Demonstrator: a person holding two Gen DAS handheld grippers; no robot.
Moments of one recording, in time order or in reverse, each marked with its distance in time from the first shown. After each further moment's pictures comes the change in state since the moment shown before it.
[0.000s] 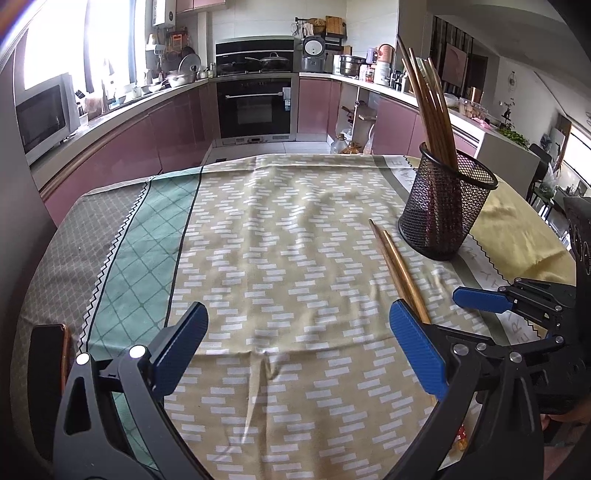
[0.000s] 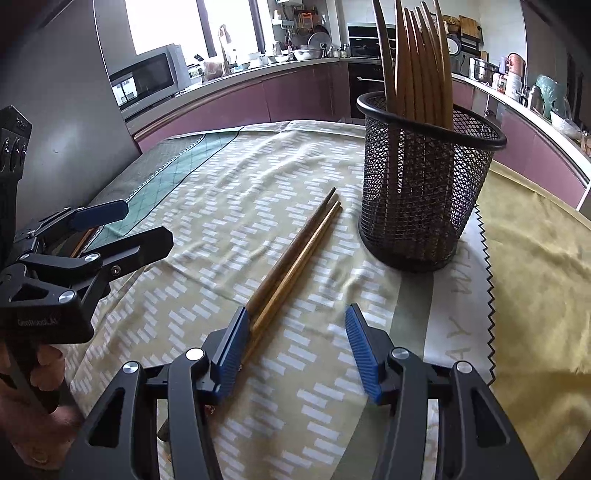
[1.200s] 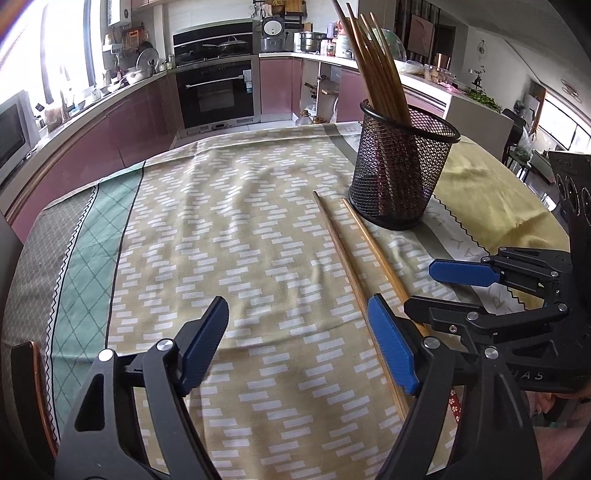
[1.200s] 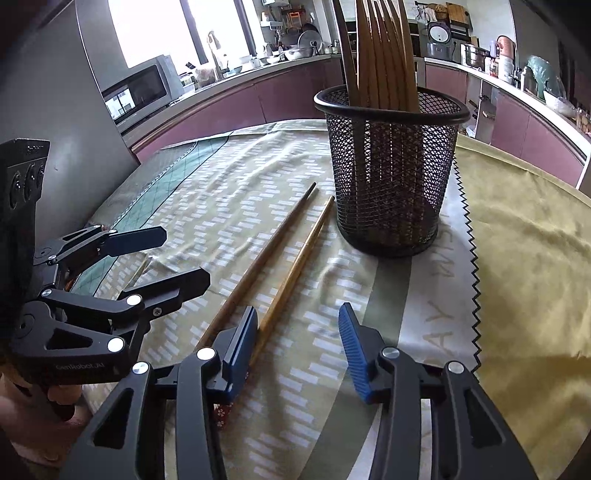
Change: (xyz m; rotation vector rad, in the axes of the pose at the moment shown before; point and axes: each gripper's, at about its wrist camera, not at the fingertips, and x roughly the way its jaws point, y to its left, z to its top) left arm 0.028 -0.043 -0.002 0.114 0.087 -0.093; right arm -0.009 -0.023 -0.004 0.059 0.003 0.040
